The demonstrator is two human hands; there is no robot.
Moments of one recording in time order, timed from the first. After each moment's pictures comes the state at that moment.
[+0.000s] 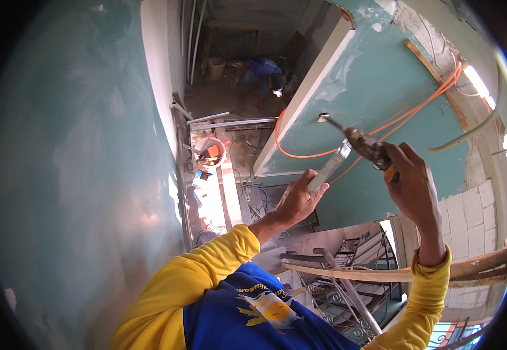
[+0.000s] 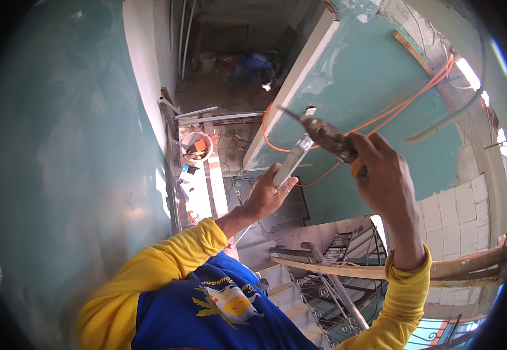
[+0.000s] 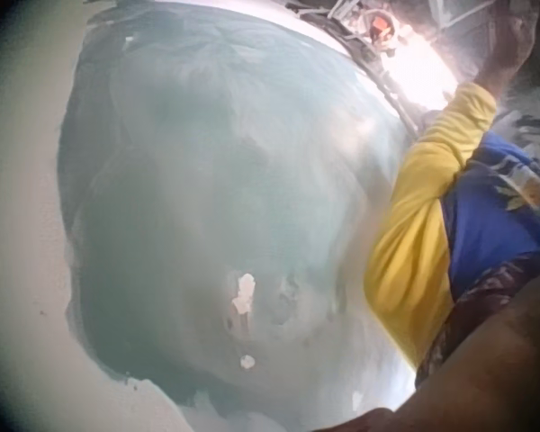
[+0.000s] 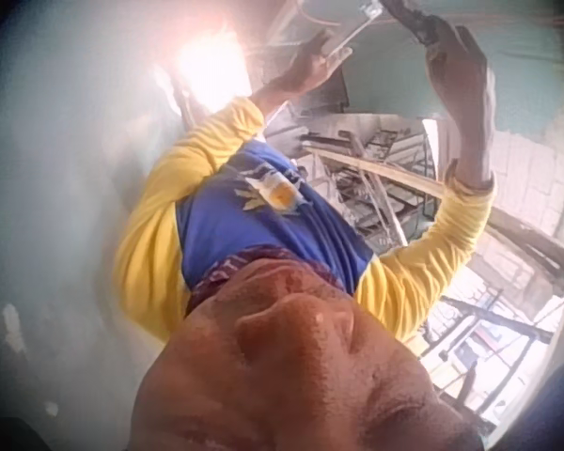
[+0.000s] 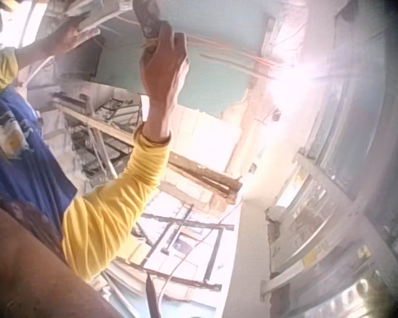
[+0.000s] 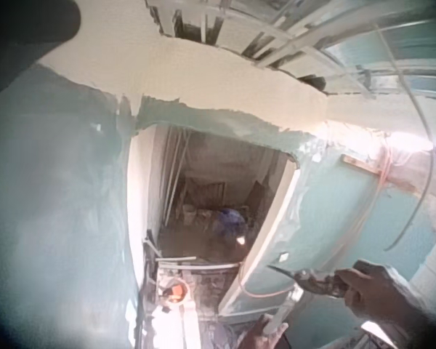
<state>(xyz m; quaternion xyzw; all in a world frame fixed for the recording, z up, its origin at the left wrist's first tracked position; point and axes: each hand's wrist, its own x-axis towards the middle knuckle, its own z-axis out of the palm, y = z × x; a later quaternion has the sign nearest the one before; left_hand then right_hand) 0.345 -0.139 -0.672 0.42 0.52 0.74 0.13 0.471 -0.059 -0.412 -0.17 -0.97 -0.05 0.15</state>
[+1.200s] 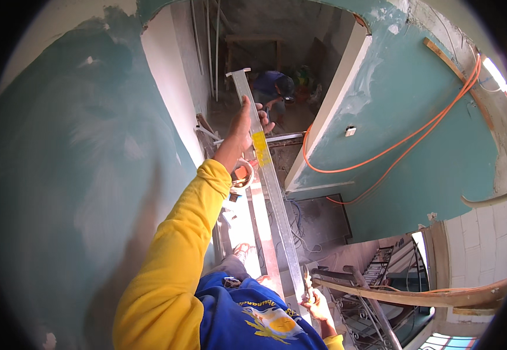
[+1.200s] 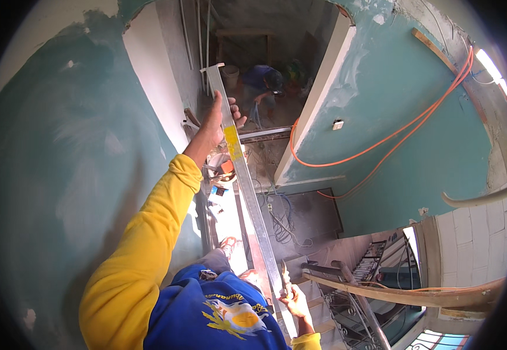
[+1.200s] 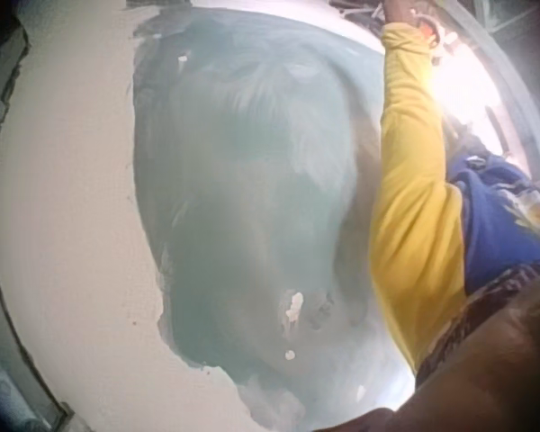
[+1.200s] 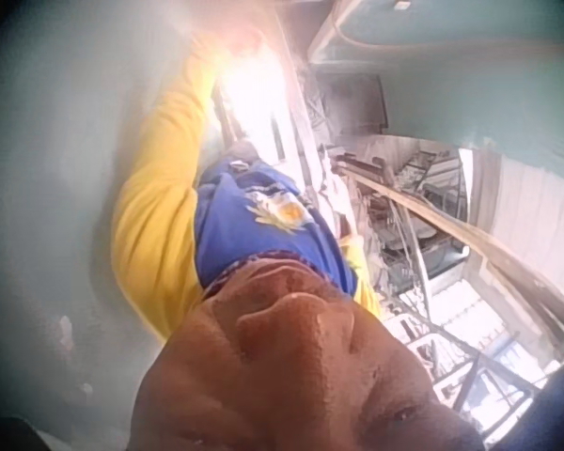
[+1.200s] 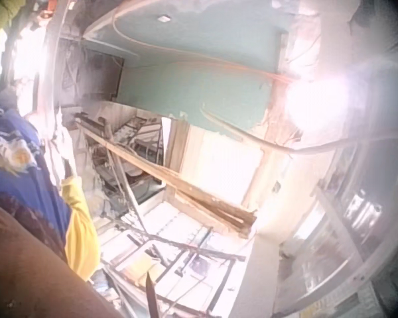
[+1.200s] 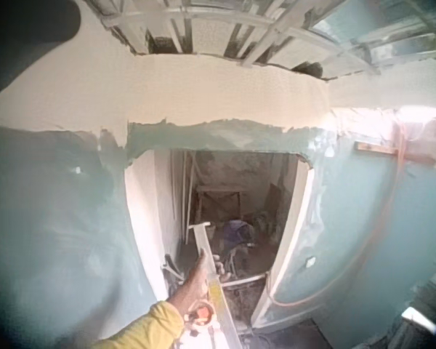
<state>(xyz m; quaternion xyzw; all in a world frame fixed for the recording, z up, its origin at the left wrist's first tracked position) 0.009 -0.071 -0.658 0.14 0.35 0.84 0.38 0.650 -0.139 -0.892 -0.41 -0.56 0.72 0.06</state>
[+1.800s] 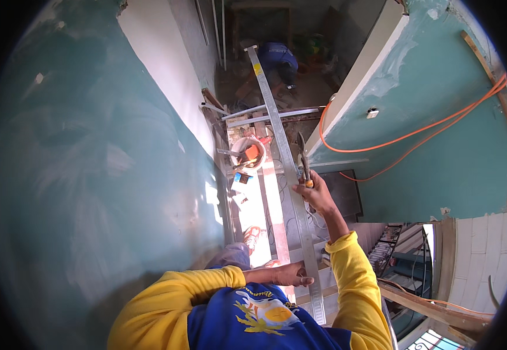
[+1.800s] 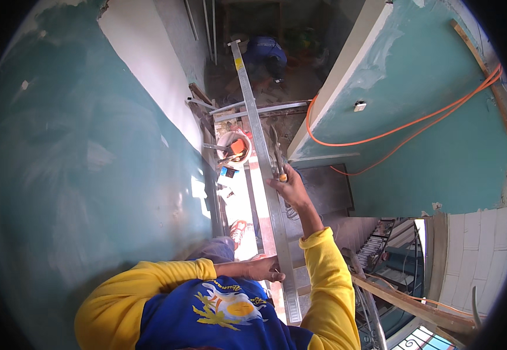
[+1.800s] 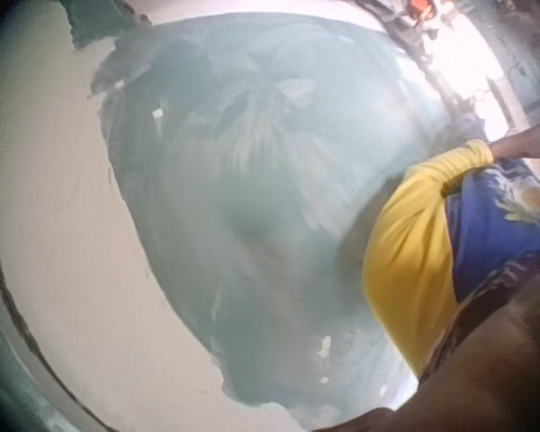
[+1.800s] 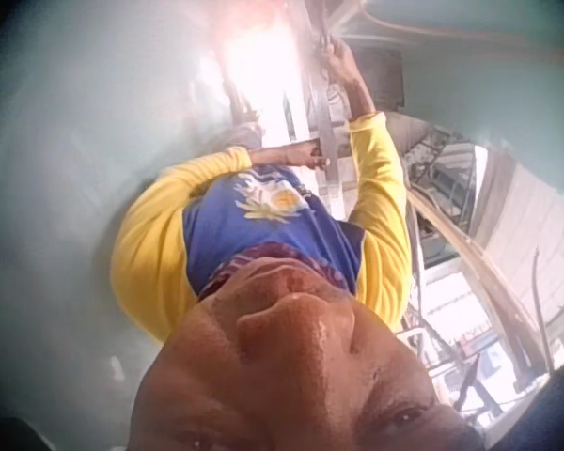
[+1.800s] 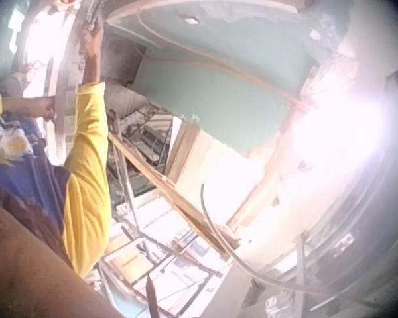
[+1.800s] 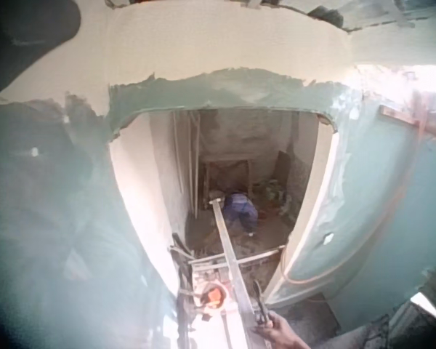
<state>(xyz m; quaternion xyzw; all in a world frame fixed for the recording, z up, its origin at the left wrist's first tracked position) 0.290 -0.196 -0.843 0.35 0.42 0.40 0.74 0.227 0.048 -0.792 -0.25 -0.64 0.72 0.06</state>
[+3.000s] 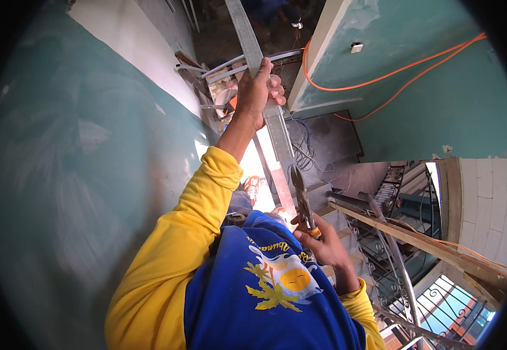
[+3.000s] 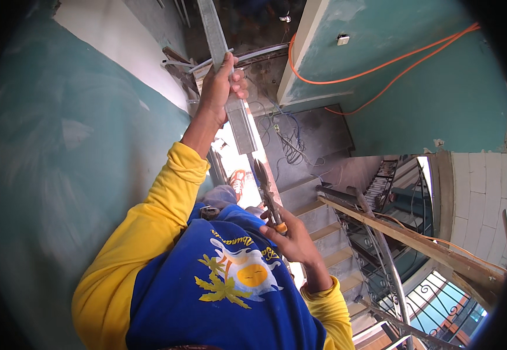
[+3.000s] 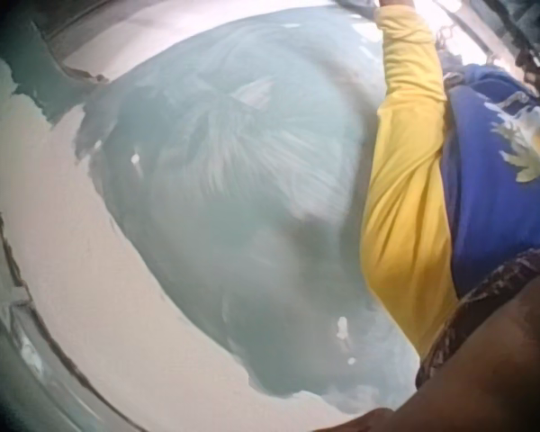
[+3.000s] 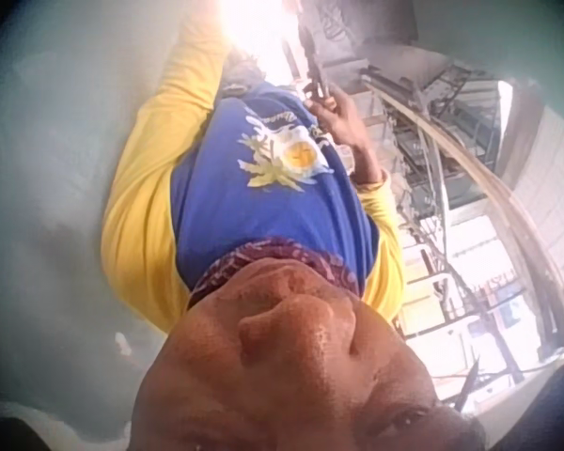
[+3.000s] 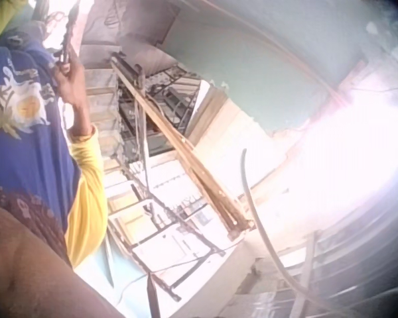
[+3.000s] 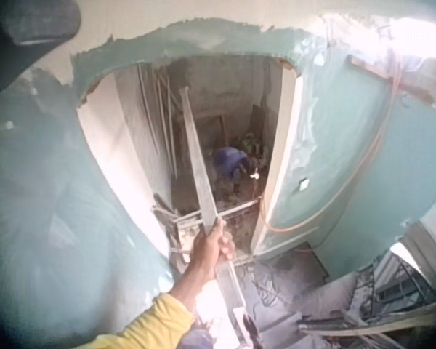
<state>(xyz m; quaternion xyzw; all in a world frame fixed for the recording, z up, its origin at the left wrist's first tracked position) 0.101 -0.066 -0.682 0.07 0.37 0.81 0.45 0.449 -0.122 -0.669 -0.36 -0.62 0.69 -0.05</state>
